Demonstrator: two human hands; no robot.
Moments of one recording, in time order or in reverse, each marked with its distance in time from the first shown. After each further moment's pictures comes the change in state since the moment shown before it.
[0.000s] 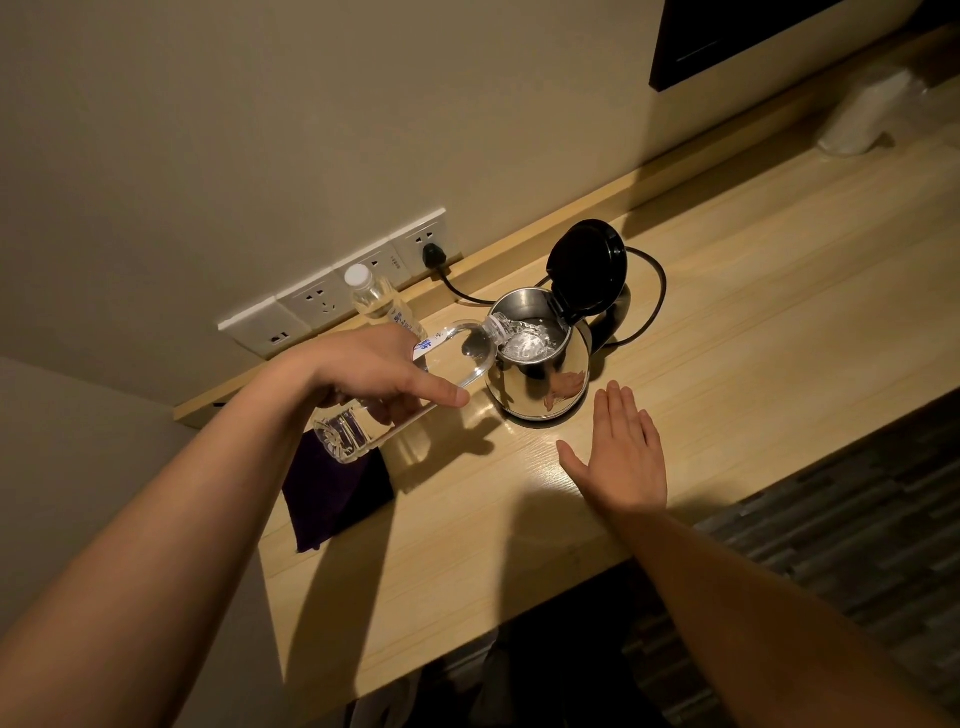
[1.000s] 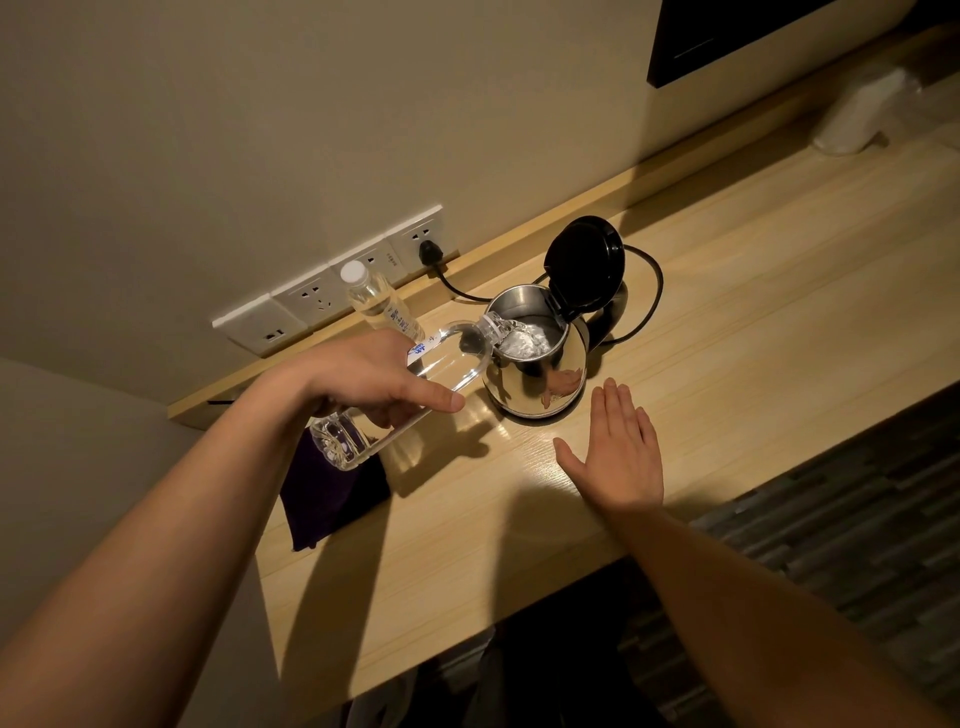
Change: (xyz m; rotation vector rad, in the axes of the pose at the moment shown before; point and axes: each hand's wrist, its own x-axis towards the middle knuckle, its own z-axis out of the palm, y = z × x) left_hand 0.002 -0.016 0.007 -0.083 0.009 0.071; right_hand 0.001 0.001 0.004 0.006 0.014 -0.003
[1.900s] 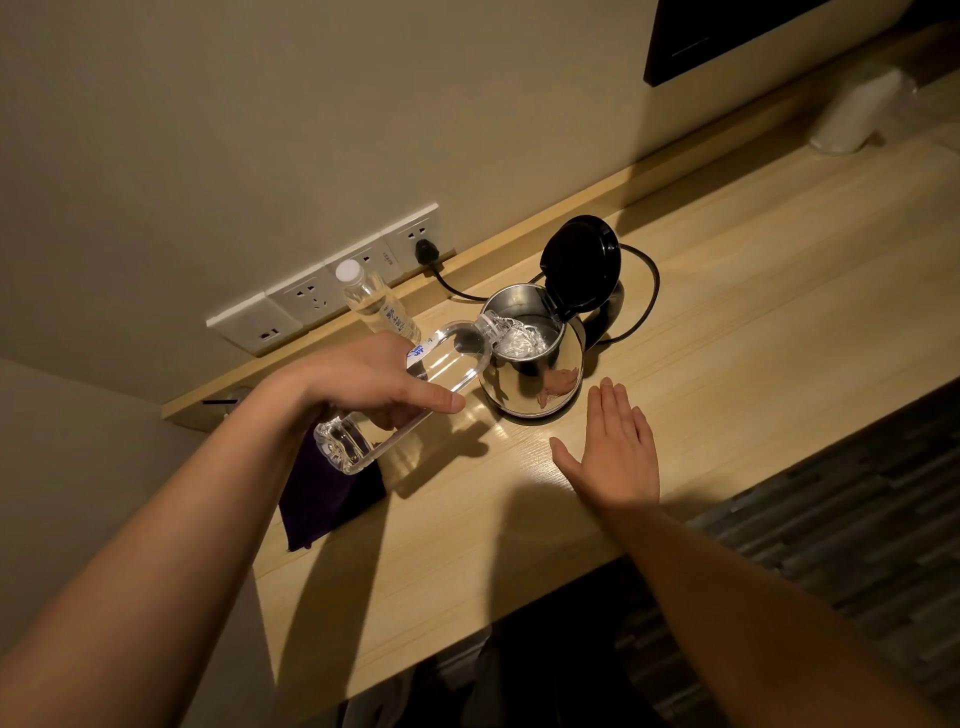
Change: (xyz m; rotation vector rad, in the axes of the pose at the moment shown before) left_hand 0.003 0.001 0.009 -0.050 0.032 -0.005; right_hand 0.000 0.001 0.001 0.003 -0.004 0.000
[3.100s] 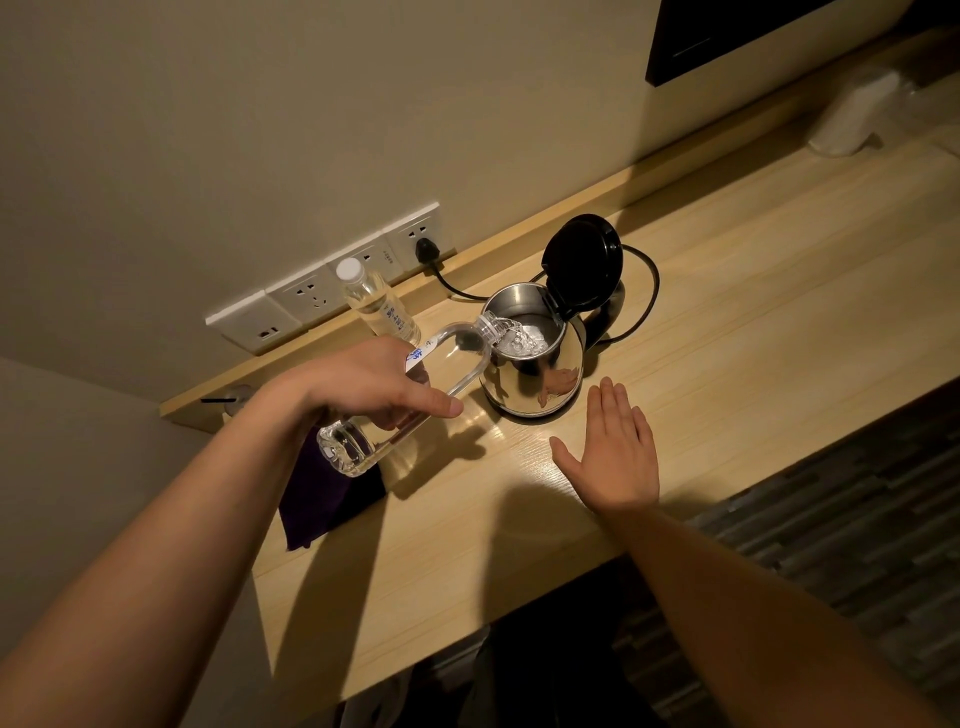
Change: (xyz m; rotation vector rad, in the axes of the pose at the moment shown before) left_hand -0.002 -0.005 0.003 0.051 0.011 0.051; right_hand 0.000 0.000 0.000 0.002 0.004 0.002
